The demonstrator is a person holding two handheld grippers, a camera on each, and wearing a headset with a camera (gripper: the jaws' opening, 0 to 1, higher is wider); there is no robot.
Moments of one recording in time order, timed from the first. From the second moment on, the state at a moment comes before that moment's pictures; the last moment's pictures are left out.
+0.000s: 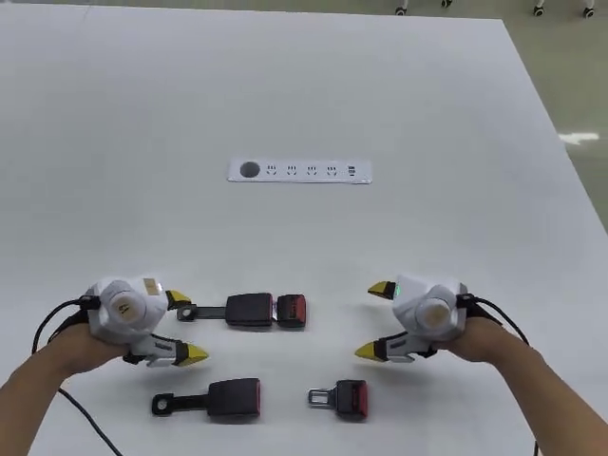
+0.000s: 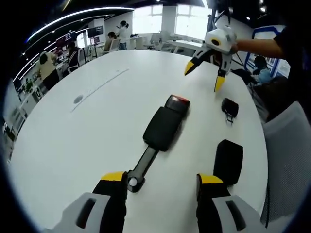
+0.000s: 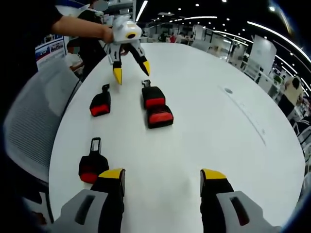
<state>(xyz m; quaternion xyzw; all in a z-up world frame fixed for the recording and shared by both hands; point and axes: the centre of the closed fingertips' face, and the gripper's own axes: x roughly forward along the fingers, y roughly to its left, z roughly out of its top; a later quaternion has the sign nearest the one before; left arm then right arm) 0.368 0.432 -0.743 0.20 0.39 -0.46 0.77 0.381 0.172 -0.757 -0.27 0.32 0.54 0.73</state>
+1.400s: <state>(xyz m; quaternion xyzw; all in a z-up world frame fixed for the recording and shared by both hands) 0.298 0.446 -0.721 0.08 0.25 -0.39 0.88 0.303 0.179 -0.732 -0.13 0.24 0.46 0.85</state>
